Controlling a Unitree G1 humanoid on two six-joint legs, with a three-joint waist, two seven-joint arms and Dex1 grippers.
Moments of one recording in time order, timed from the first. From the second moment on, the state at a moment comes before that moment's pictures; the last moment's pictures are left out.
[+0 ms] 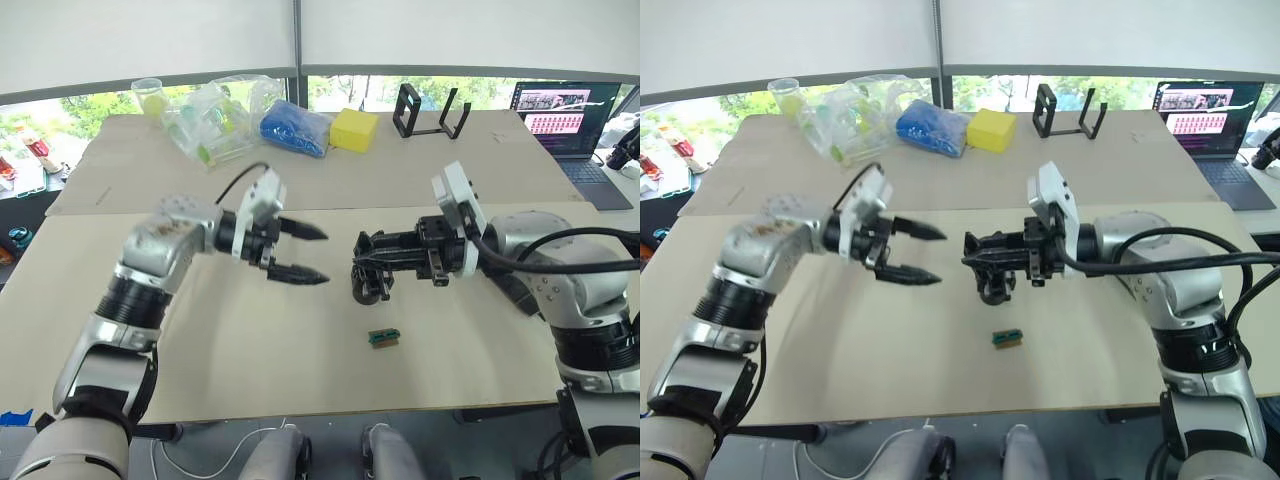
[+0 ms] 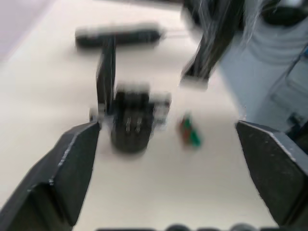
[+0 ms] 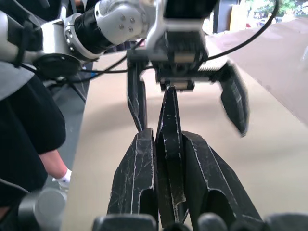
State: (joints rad) left arm -0.80 0.59 -0.27 0.22 -0.37 0.44 -1.36; right arm -0.64 -0.70 0.07 -0.23 0.64 0.68 1.17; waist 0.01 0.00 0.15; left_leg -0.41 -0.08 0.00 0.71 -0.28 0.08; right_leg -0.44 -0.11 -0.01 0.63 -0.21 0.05
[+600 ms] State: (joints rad) left arm -0.73 0.25 -0.33 0.58 -0.12 0.07 -1.11; right arm -0.52 -0.72 0.06 -0.25 0.60 0.62 1.16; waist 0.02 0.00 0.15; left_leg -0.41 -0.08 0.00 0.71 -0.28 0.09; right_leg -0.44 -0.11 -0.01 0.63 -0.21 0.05
